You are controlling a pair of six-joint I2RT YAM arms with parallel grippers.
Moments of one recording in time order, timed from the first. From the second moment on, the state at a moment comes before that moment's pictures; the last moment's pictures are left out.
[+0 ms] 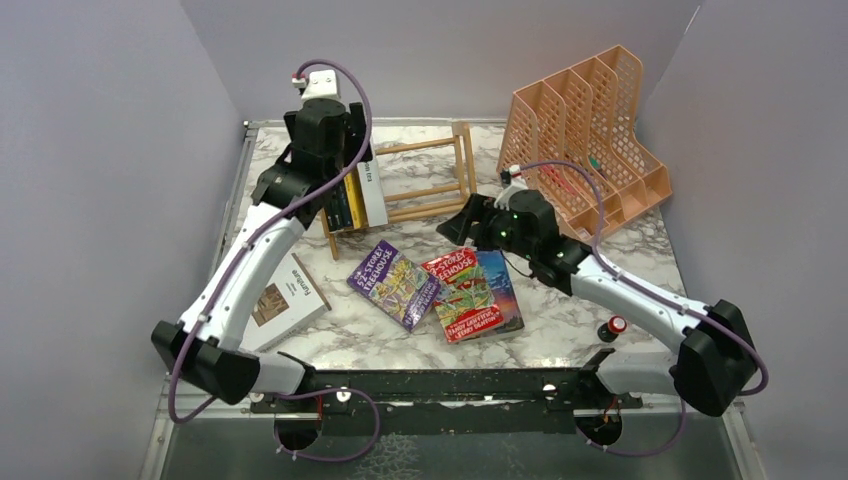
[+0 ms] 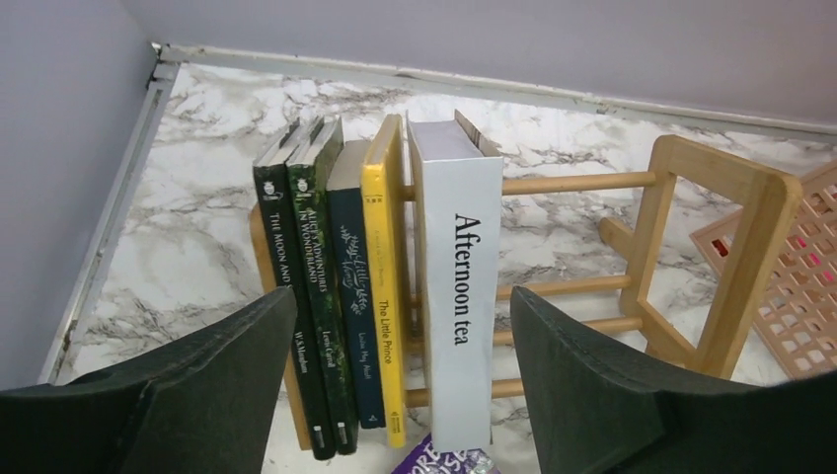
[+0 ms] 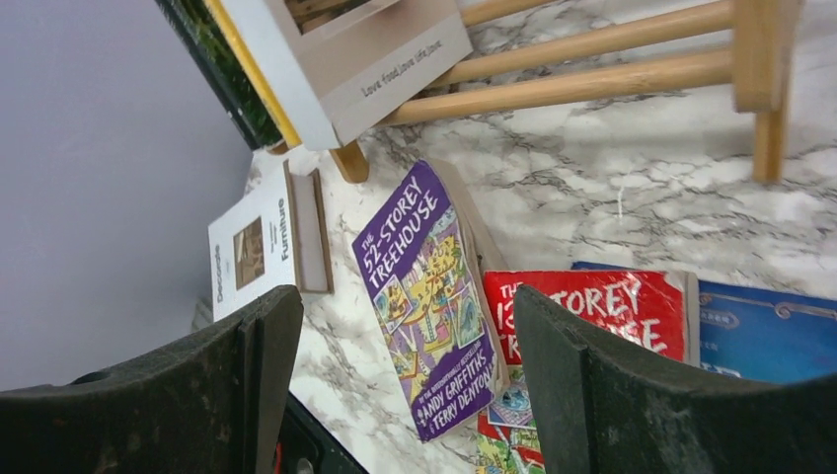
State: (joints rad) left arm -0.43 1.40 1.56 -0.56 -0.46 -0.27; right arm 0.69 1.23 0.82 0.05 -0.05 0.75
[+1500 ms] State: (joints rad) left arm -0.39 0.94 1.50 -0.94 -0.93 -0.30; right arm 1.22 2.46 2.11 -0.34 0.19 0.71
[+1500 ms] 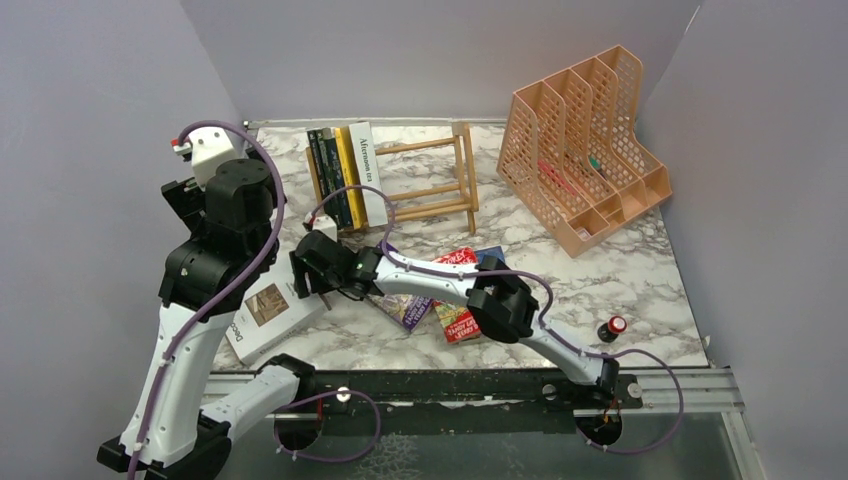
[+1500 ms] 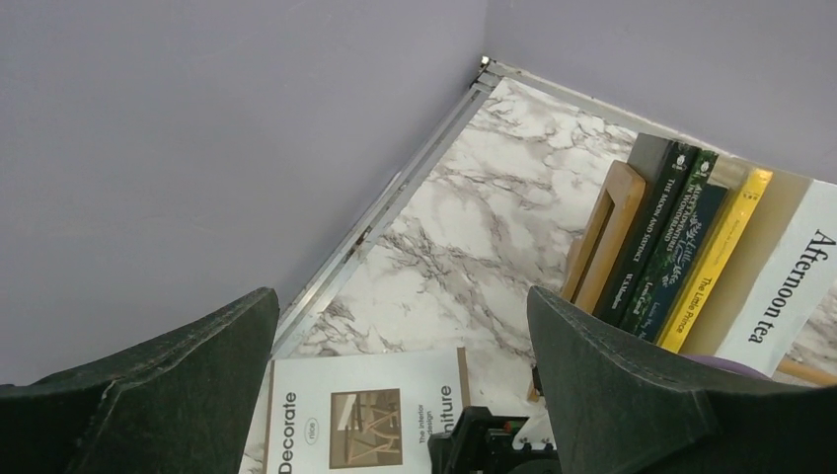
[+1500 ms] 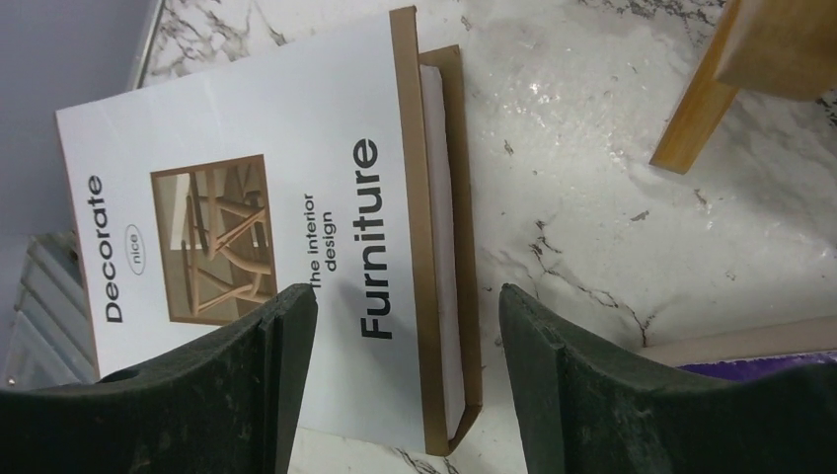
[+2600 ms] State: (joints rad) left arm -0.39 0.95 1.44 -0.94 -0.80 -0.29; right arm 1.18 2.21 1.63 0.00 0.01 0.76
